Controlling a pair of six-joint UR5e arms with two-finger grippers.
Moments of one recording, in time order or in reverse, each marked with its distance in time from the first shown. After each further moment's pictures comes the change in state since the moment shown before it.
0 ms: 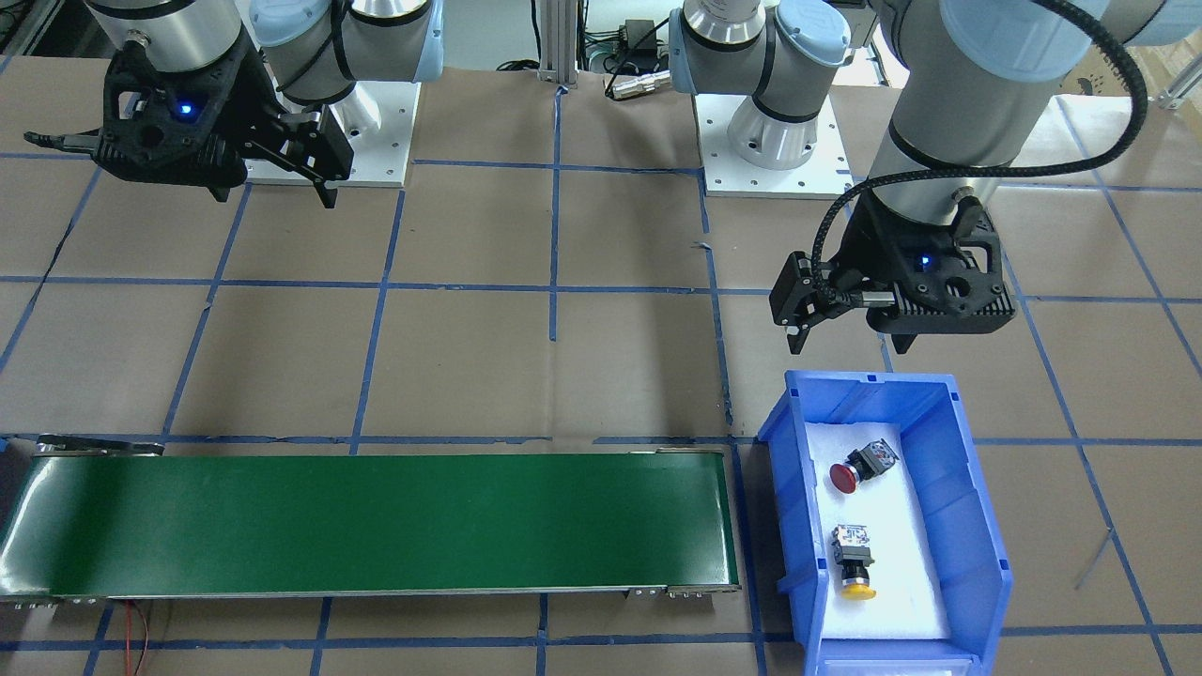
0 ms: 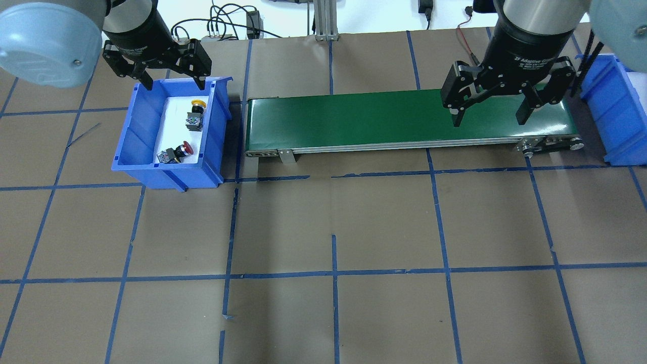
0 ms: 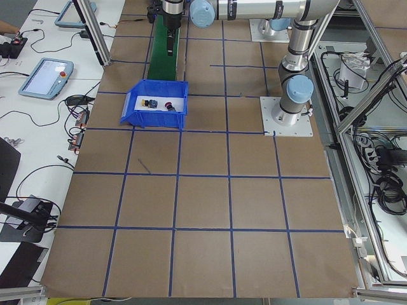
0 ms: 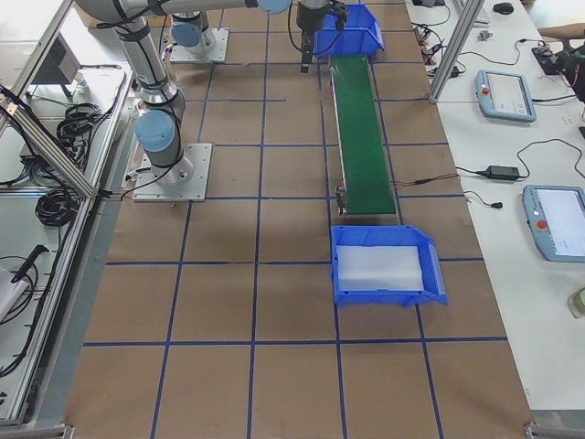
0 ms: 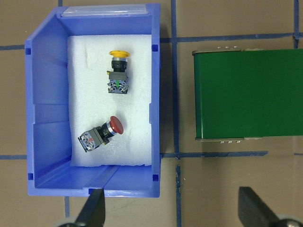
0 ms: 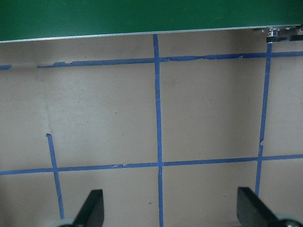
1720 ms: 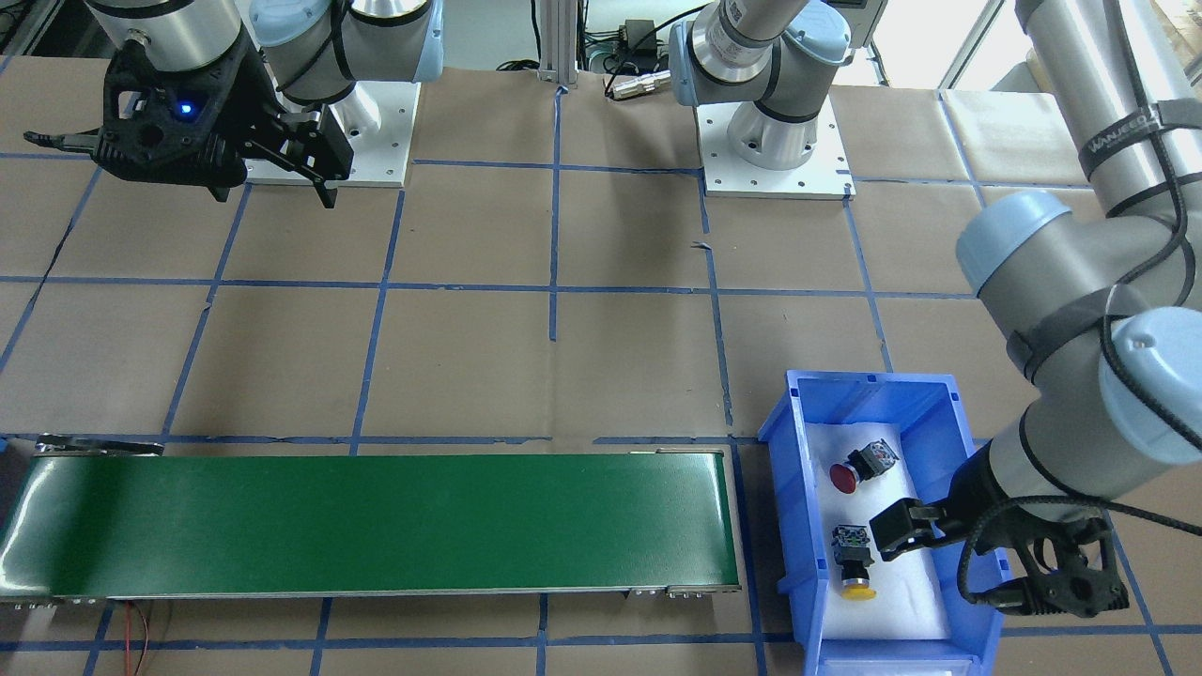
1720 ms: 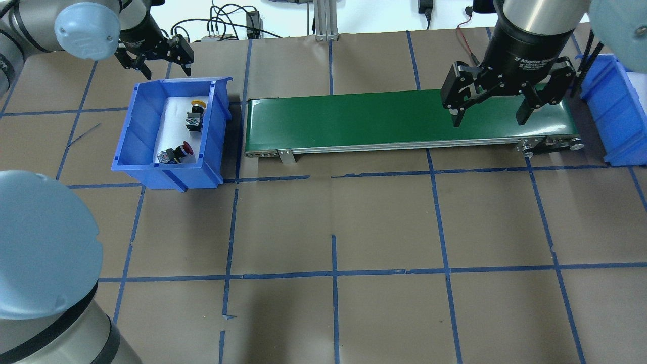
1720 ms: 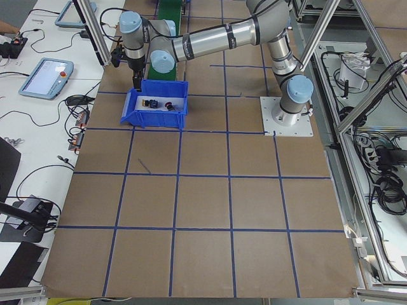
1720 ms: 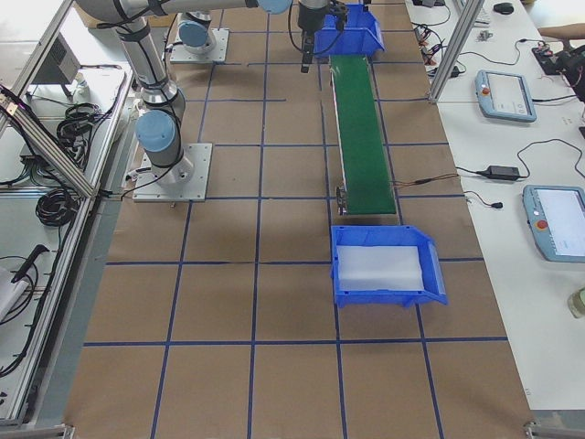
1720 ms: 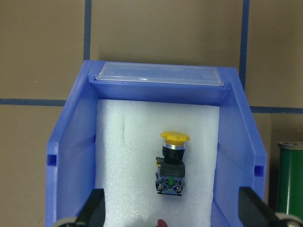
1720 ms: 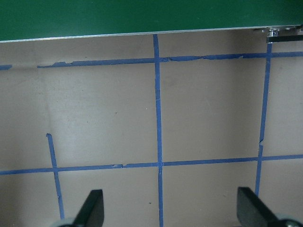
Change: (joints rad) left arm 0.154 -0.416 0.235 0.123 -0.055 0.088; right arm 0.001 0.000 0.000 0.000 0.000 0.000
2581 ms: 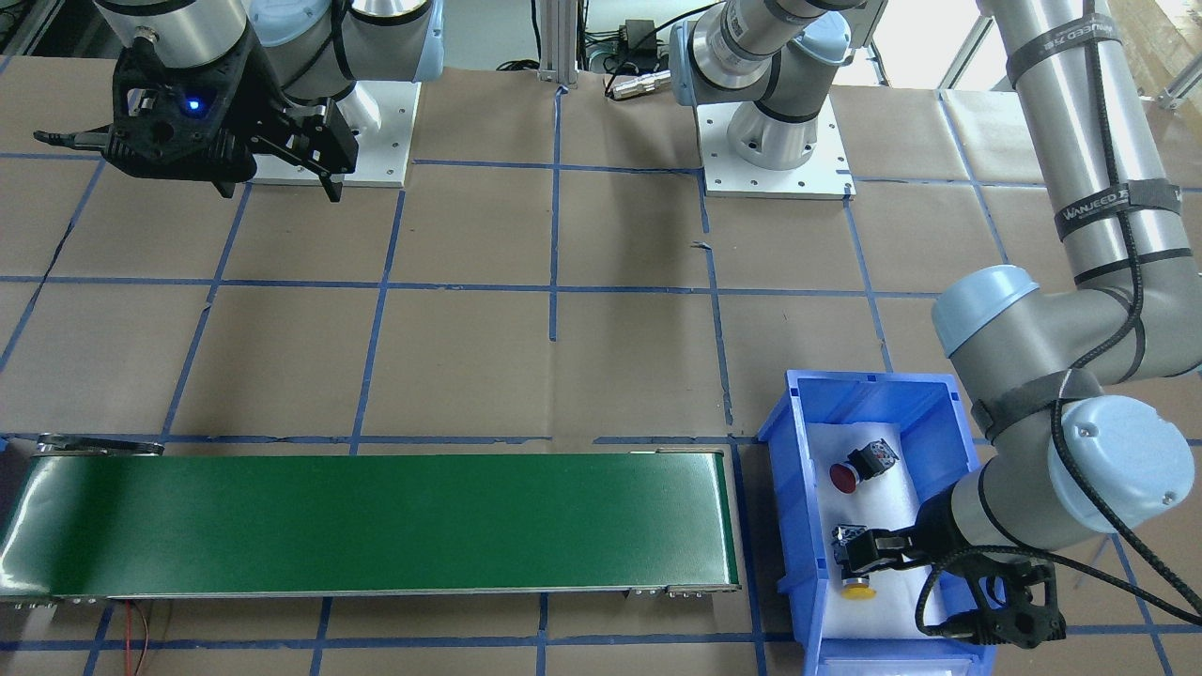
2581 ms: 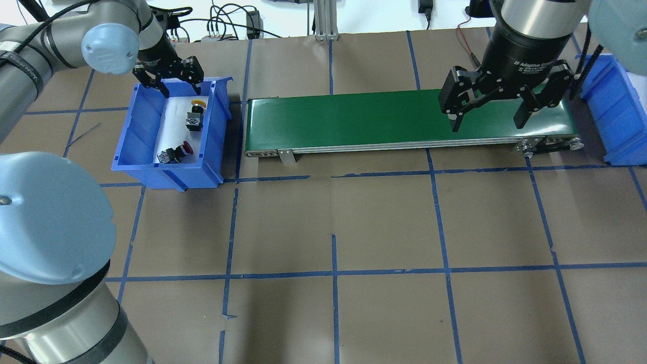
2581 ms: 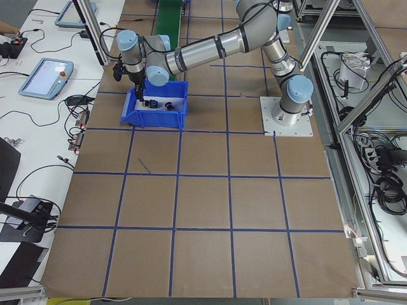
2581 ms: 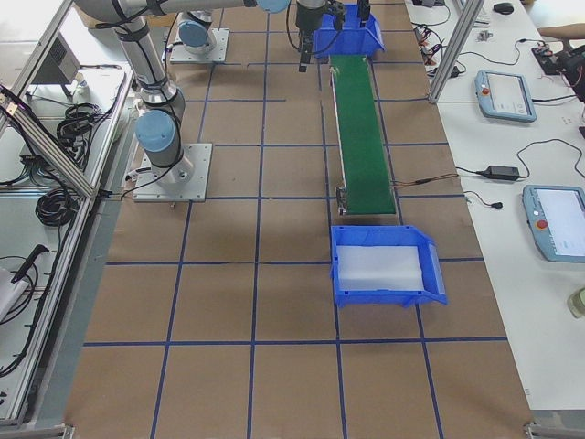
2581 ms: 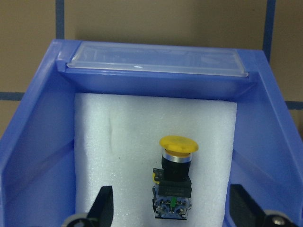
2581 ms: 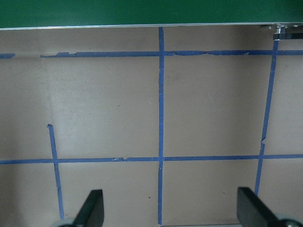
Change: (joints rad) left arm 0.000 -0.079 -0.016 0.014 -0.024 -0.001; right arm 0.005 -0.009 0.009 0.015 0.006 -0.030
